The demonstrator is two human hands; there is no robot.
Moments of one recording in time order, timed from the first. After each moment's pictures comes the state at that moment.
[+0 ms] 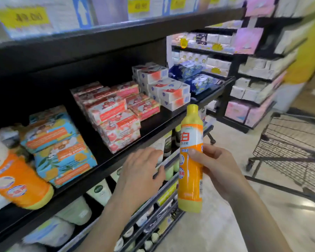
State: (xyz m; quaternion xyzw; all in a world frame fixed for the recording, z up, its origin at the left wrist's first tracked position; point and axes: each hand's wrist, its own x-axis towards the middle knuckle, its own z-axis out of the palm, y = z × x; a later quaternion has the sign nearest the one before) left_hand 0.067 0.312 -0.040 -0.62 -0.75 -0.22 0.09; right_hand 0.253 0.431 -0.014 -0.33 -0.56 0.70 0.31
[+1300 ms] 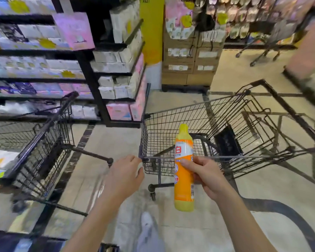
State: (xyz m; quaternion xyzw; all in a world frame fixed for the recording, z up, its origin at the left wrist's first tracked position) left_hand 0.330 0.939 -0.150 -0.82 -0.56 -0.11 -0.05; right_hand 0.589 0.896 -0.137 -0.59 -0.32 0.59 0.45
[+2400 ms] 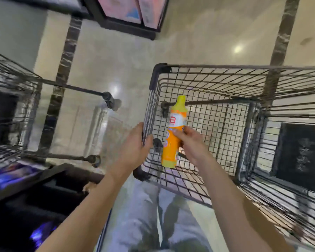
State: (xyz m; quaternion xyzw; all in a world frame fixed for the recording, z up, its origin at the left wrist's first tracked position) left_hand 0.370 1.251 -0.414 -0.57 -0.70 -0.06 -0.43; right_hand 0.572 1.268 -0.444 -0.64 -0.13 0.71 0.26
